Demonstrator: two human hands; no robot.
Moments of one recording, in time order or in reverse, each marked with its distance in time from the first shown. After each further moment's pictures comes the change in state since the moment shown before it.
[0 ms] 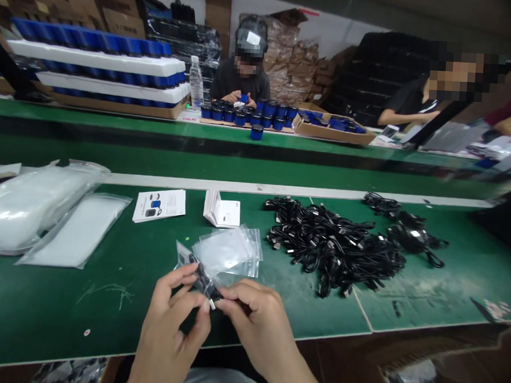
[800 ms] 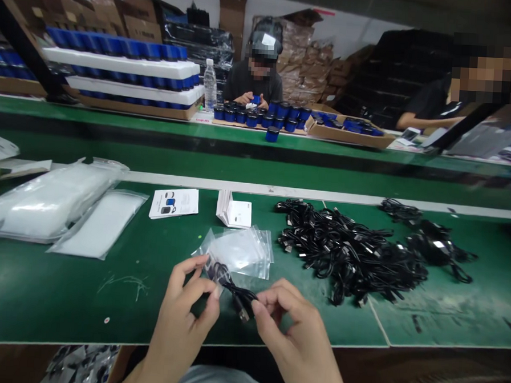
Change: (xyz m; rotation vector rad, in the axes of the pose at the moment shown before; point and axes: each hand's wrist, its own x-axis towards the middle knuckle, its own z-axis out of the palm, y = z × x) left_hand 0.005 -0.005 0.004 -0.138 -0.033 -0.149; right_hand -0.014 -0.018 -0.024 -0.076 0.091 0.119
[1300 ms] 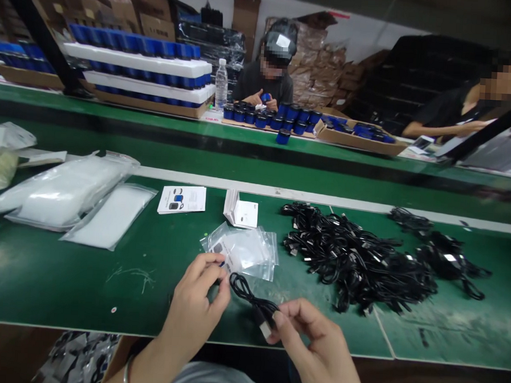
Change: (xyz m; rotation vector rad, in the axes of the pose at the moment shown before) left_hand 0.014 0.006 0.008 0.132 0.022 0.035; right_hand -0.014 0.014 -0.013 0.171 -0.067 0.214
